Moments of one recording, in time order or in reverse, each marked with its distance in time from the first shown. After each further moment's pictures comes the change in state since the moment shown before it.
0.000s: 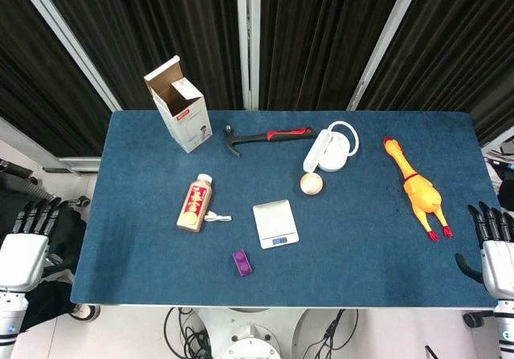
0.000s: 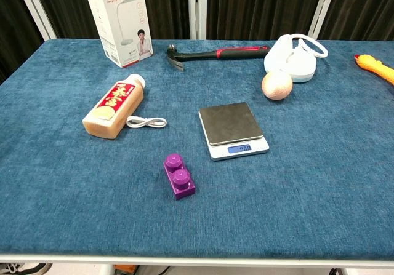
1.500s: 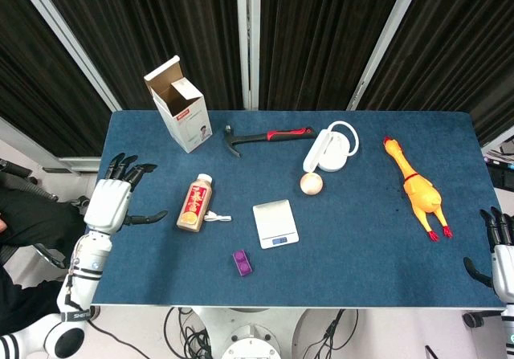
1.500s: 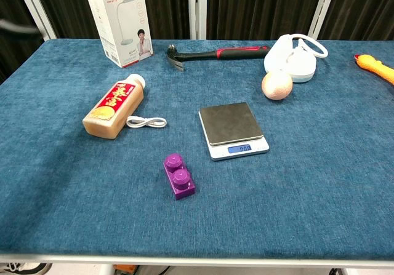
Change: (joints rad) left arm -0.334 -0.191 -0.240 -0.231 -0.273 -0.274 0.163; right arm -0.022 -0.013 0.008 0.047 0.040 -0.018 0.068
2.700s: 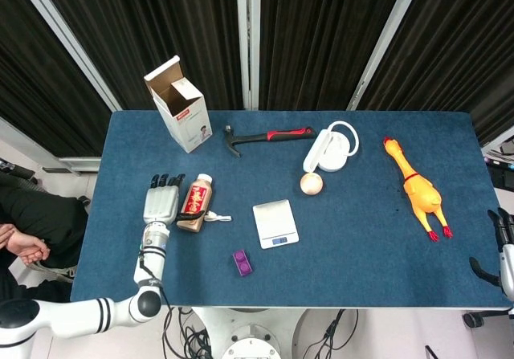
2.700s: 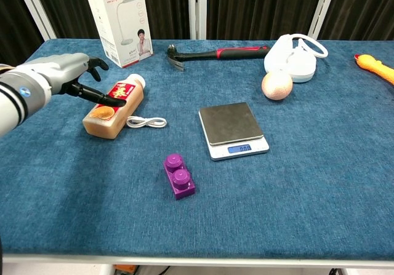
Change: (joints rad) left arm -0.297 -0.420 -0.028 0.287 -0.690 -0.030 0.522; right arm 0.002 -0.016 0.007 0.104 0.000 -0.040 0.126
